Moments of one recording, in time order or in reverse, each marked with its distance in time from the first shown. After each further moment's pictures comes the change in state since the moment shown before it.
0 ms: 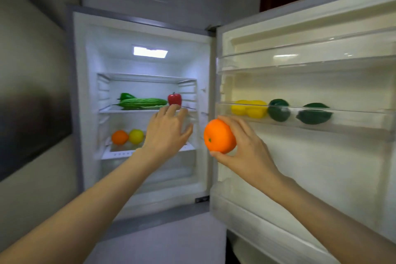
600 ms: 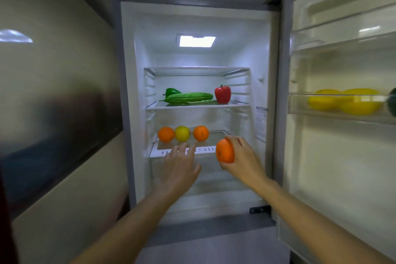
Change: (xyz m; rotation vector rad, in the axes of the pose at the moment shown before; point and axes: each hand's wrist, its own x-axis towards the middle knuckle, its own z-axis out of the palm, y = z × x) left_hand -0.060 -0.130 0.100 0.116 -0.199 -0.251; right_hand 0.065 0.028 0.223 0.147 -0.219 0.152
